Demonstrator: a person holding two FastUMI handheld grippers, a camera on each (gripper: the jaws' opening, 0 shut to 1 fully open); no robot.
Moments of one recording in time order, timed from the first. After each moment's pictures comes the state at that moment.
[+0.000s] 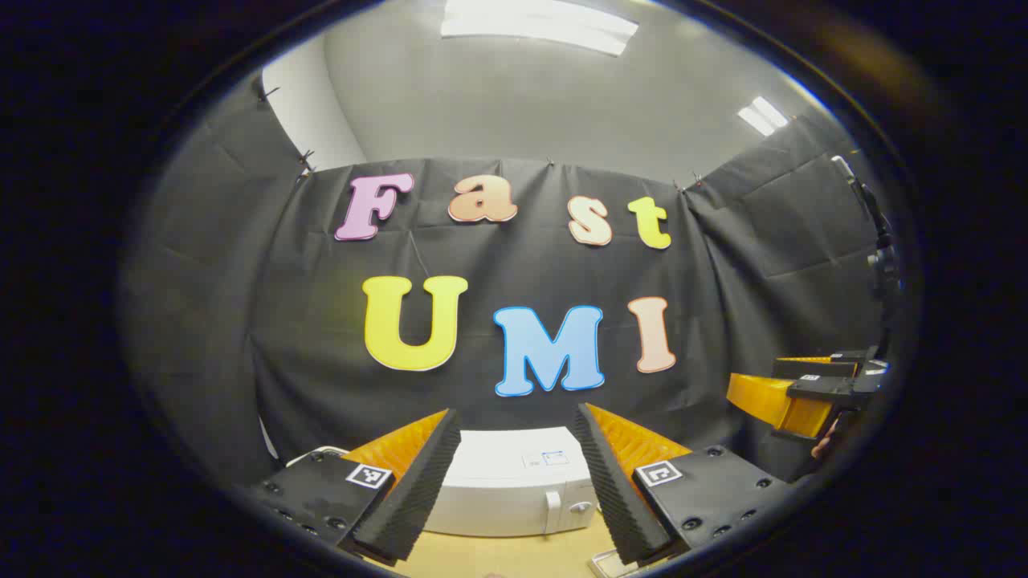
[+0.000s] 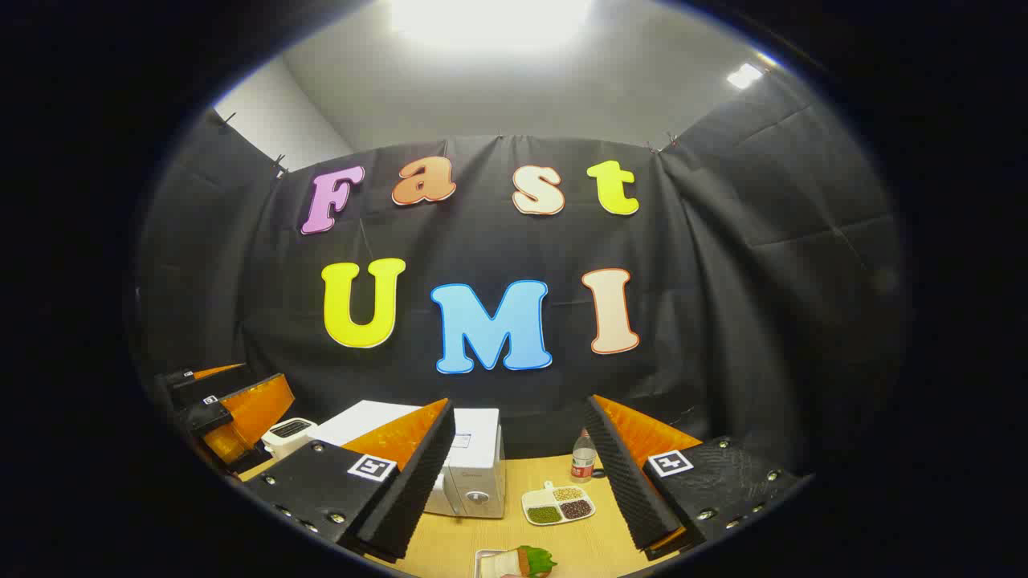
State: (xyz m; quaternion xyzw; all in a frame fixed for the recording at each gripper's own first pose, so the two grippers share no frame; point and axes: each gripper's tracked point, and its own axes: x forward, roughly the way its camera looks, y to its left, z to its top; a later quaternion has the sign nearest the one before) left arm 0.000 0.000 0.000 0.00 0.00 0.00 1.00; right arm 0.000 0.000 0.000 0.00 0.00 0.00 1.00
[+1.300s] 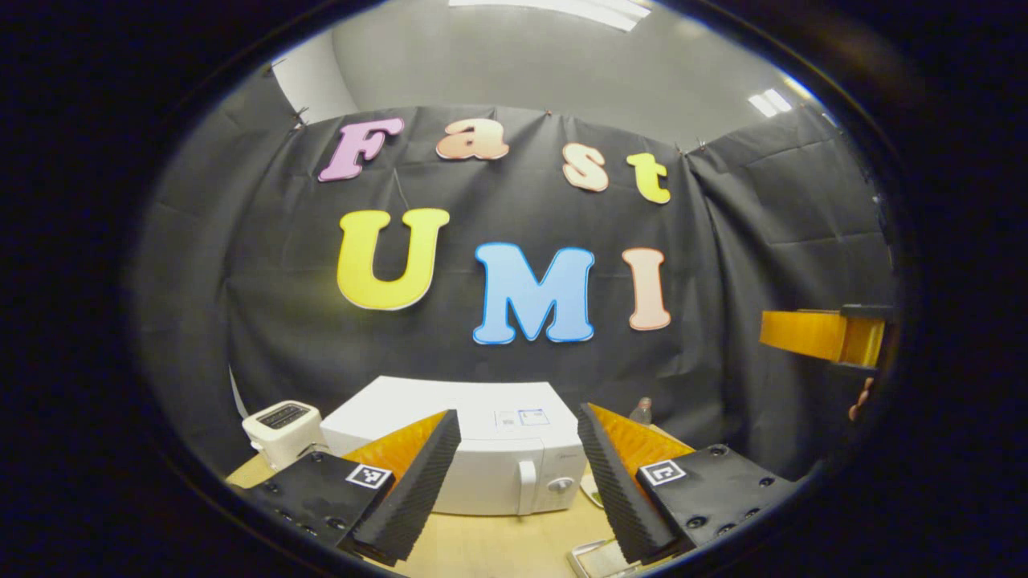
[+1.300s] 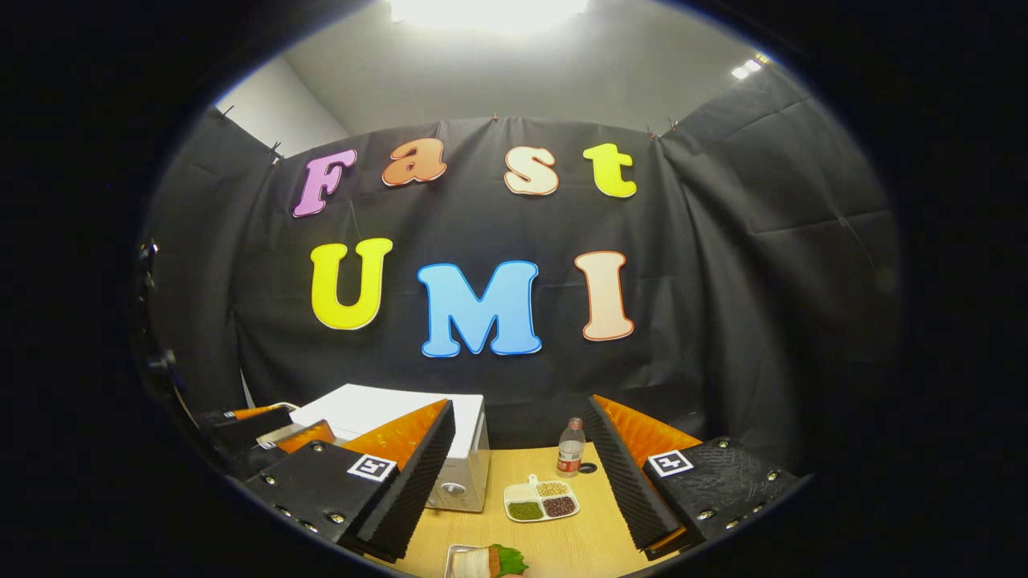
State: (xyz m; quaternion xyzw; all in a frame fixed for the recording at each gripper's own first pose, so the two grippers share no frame) left arm 0.067 -0.036 -0.140 -0.03 0.10 -0.01 0.99; right arm 0.028 -0.037 -0.031 -0.01 0.03 0.00 1.00
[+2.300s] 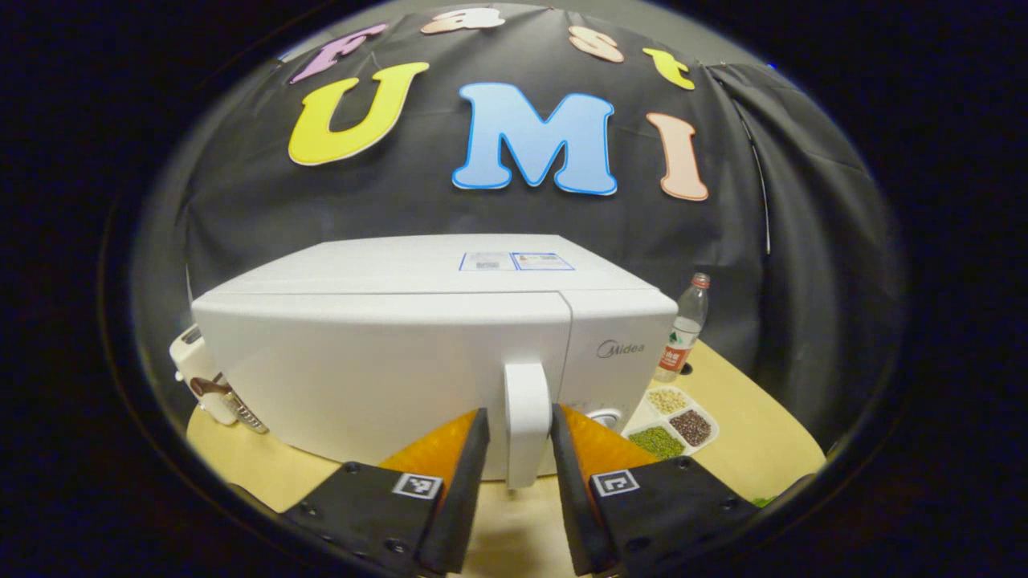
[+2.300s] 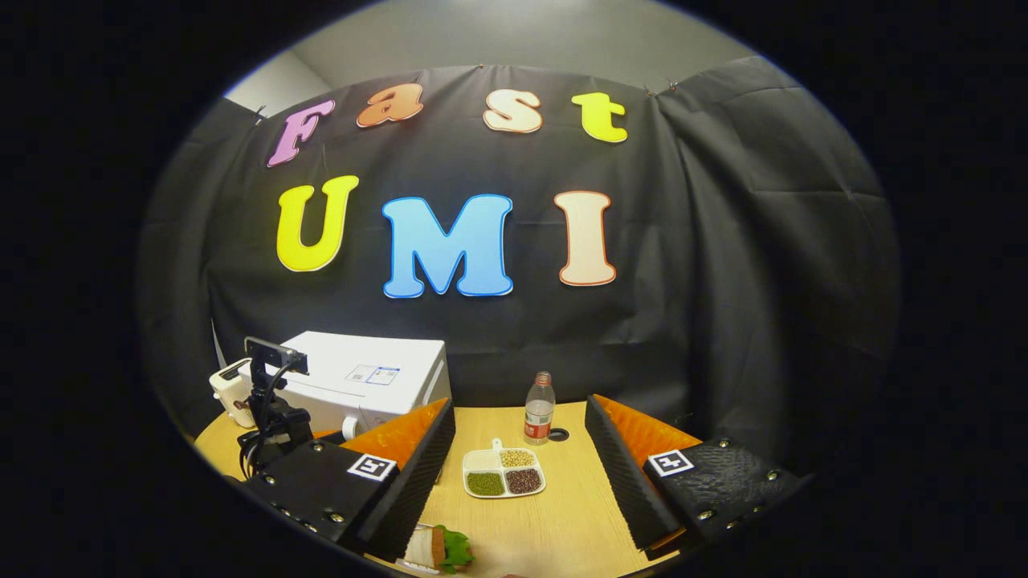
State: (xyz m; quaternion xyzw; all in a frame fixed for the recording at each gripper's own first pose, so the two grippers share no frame) left arm 0.168 -0.071 -0.370 -0.03 0.27 -0.02 0.96; right arm 0.069 -0.093 -0.106 -0.03 0.12 -0.03 0.99
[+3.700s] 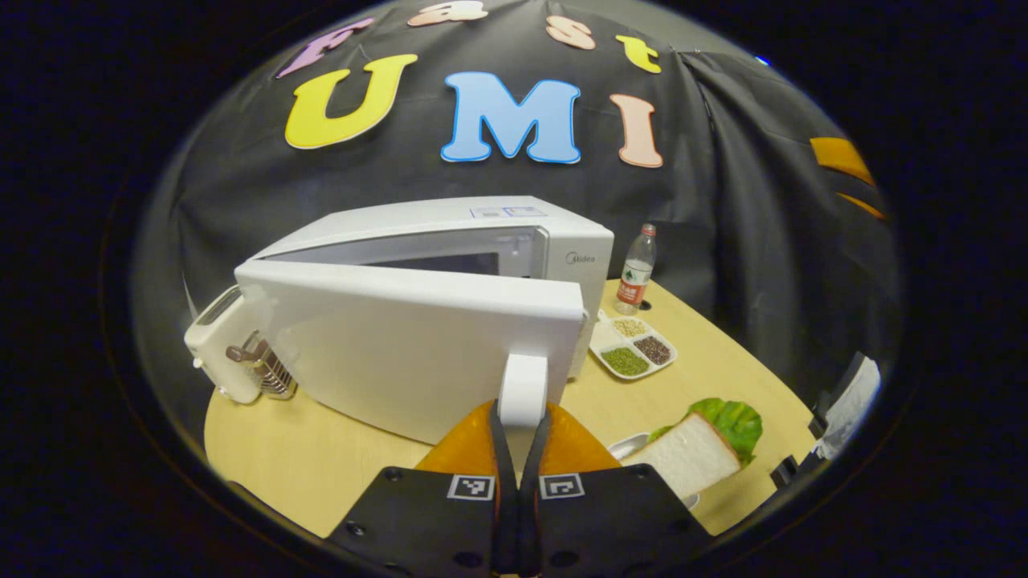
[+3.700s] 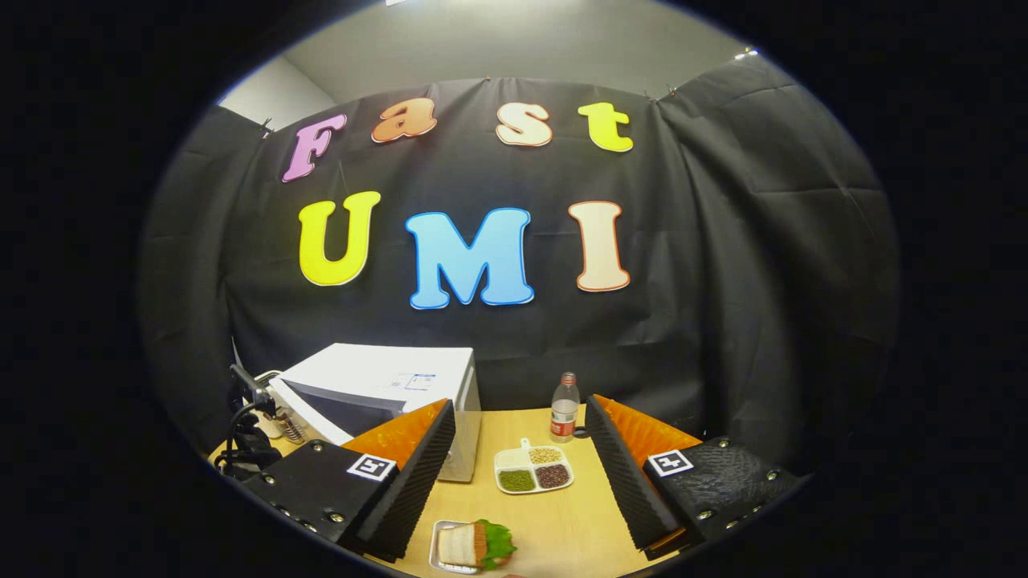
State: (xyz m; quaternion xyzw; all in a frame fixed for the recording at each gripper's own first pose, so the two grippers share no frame) left arm 0.022 -0.036 -0.349 -0.01 0.34 -0.09 0.94; right arm 0.031 -0.034 -0.091 0.00 0.10 0.00 1.00
